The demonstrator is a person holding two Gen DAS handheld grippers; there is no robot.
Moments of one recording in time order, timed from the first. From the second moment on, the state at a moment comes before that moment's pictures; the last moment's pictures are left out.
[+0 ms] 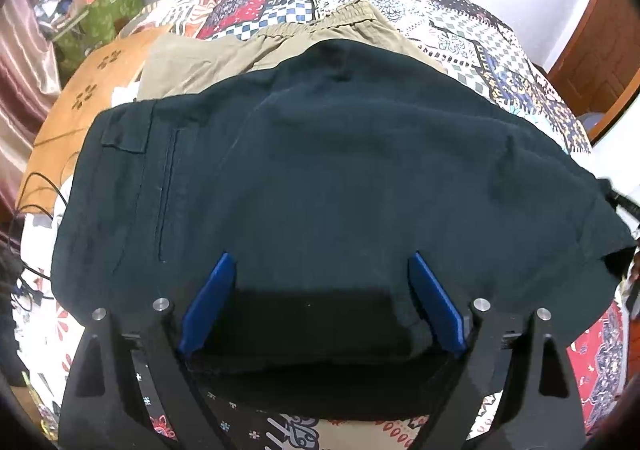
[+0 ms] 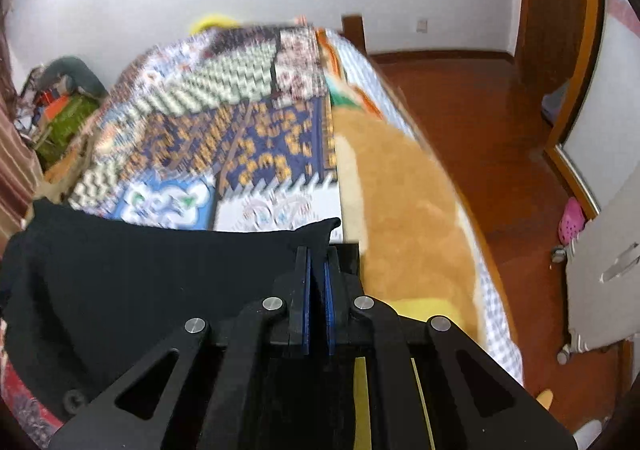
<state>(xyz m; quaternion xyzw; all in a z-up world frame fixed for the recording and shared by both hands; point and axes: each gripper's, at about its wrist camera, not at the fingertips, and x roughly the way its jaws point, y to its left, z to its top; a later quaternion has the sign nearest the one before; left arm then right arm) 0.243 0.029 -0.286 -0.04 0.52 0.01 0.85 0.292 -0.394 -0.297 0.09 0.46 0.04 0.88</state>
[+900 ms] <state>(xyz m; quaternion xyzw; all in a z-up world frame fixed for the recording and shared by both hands) 0.172 0.203 -0.271 -0.12 0.49 0.11 0.85 0.195 -0.390 -0.246 0.11 0.46 -0.01 0.88</state>
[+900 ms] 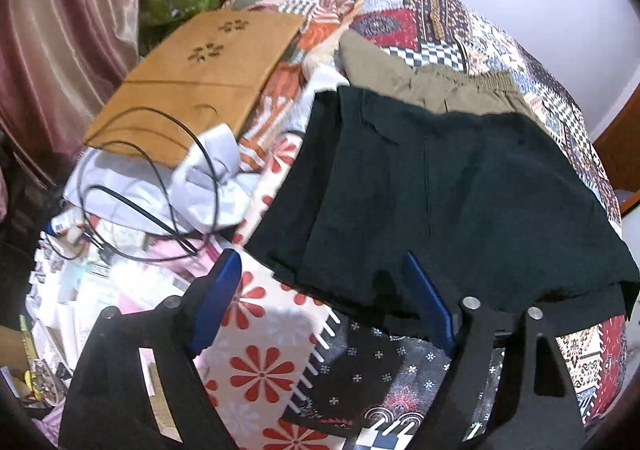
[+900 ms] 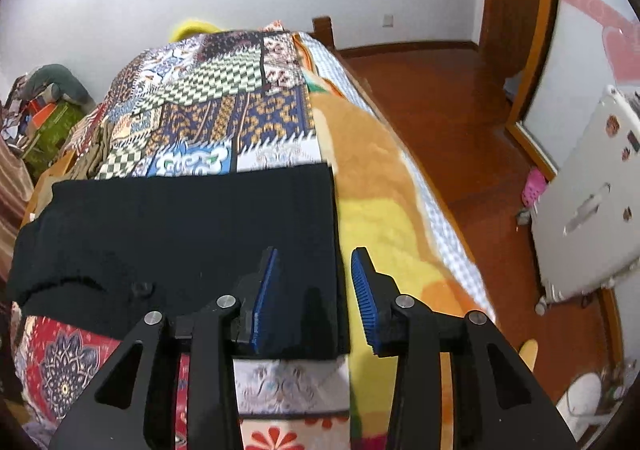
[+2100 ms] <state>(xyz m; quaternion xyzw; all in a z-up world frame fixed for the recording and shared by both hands) 0.192 0.173 -0.266 0.02 0.46 0.14 0.87 0.171 -0.374 -0.288 0.13 0.50 -0.01 0.86</state>
